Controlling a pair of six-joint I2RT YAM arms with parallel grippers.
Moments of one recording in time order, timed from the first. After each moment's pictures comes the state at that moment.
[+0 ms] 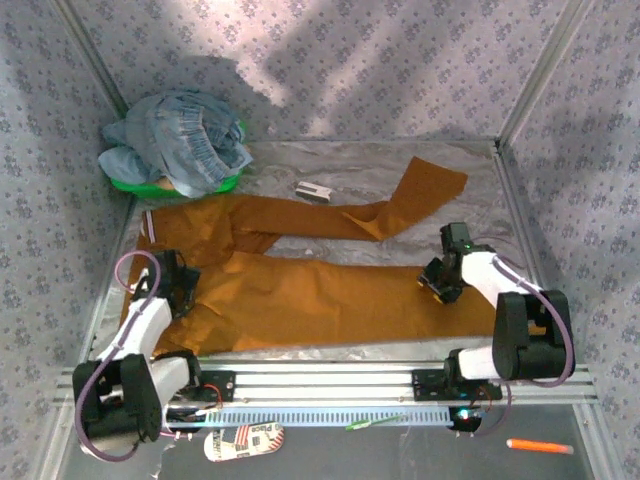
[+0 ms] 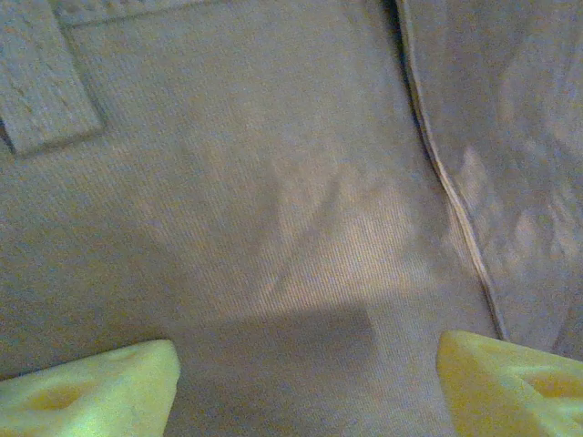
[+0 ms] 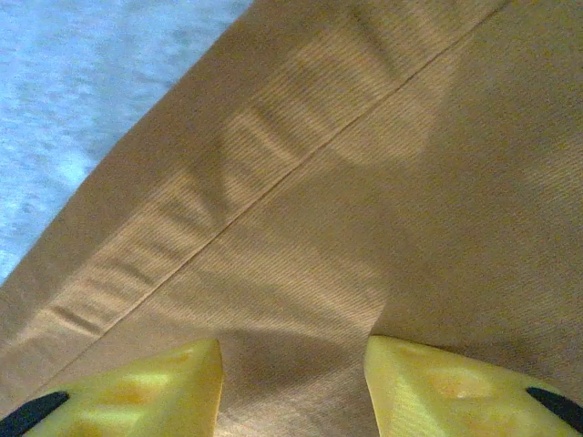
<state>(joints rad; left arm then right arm) 0.17 1.01 0.38 -0.38 -0.03 -1.11 0.02 1.36 0.66 -0.67 -0.13 0.77</state>
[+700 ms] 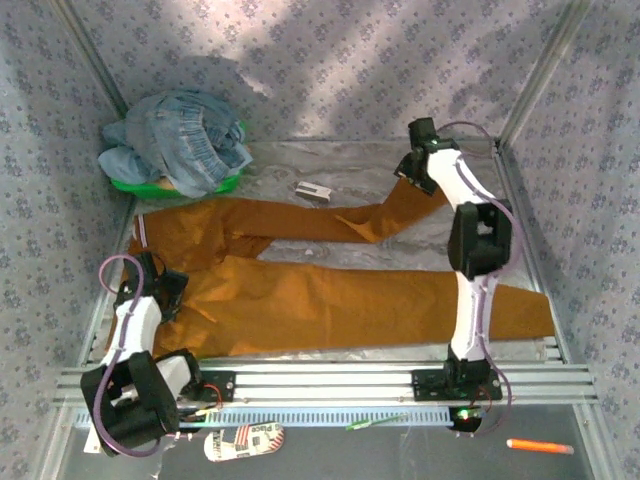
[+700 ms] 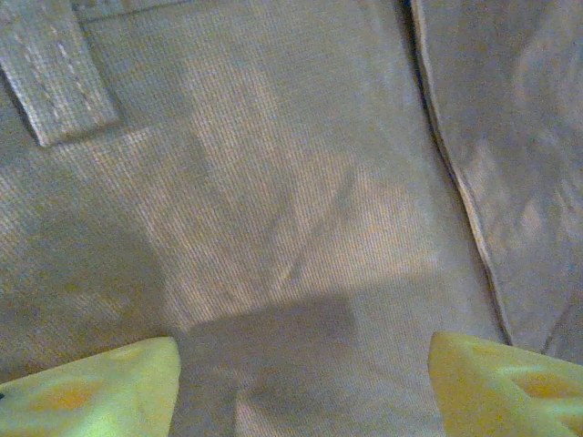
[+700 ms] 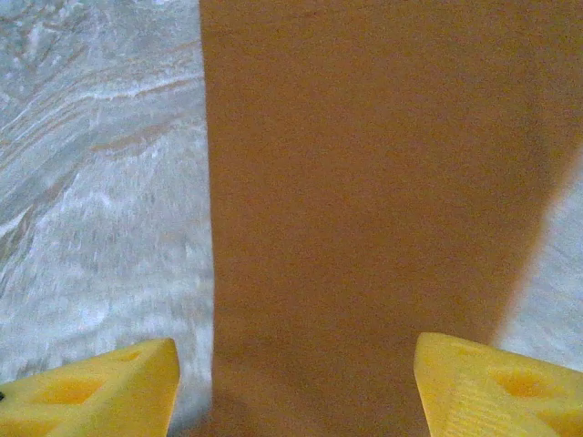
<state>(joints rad) 0.34 1.00 0.42 -0.50 0.08 -0.94 0.14 2.26 2.02 -0.88 0.14 0.68</state>
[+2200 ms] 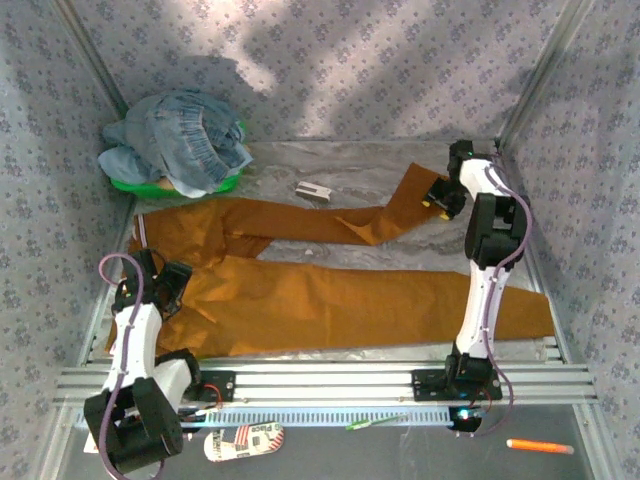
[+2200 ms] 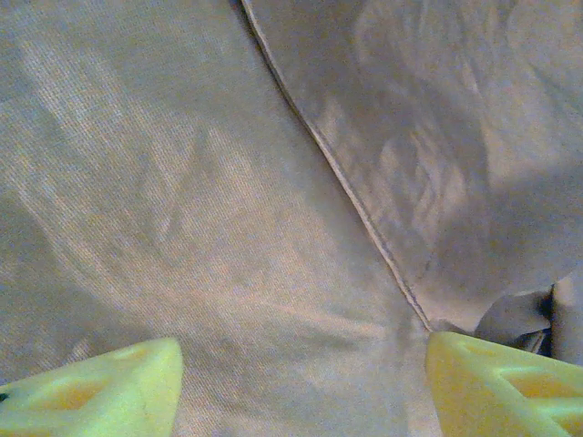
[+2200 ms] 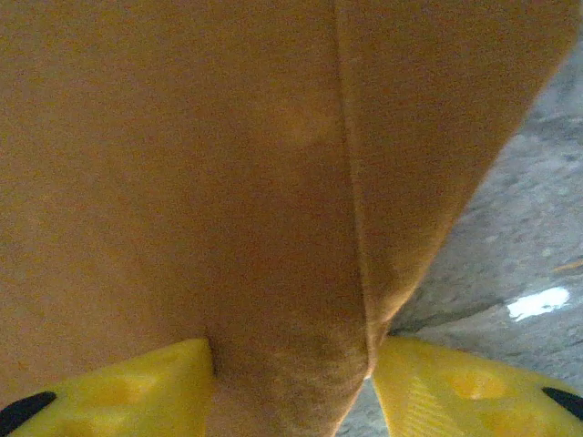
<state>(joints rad) 0.31 0.88 0.46 -0.54 0.16 -0.91 -0.10 2.29 1.86 -0.92 -0.14 0.53</state>
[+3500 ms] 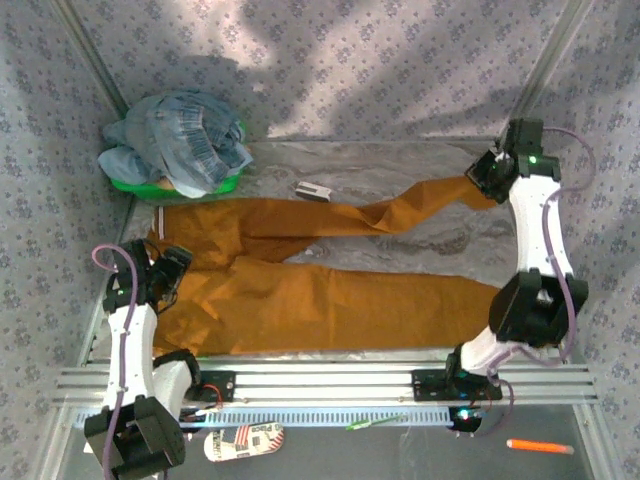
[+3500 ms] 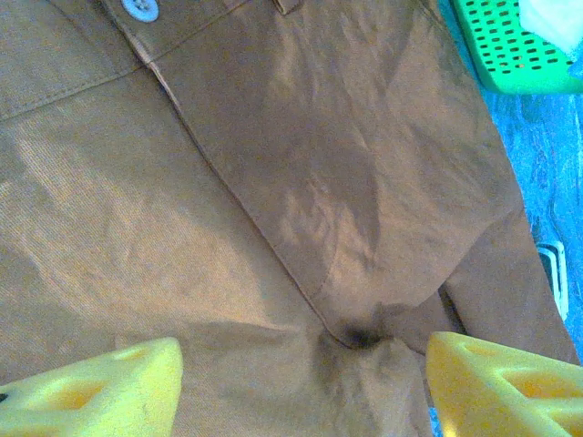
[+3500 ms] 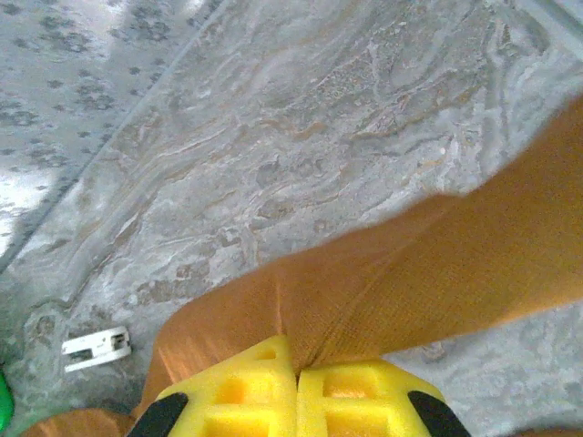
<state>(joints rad) 0.29 0.83 0.58 -0.62 0.24 -0.84 -0.19 1.49 1.54 -0.92 -0.15 0.58</state>
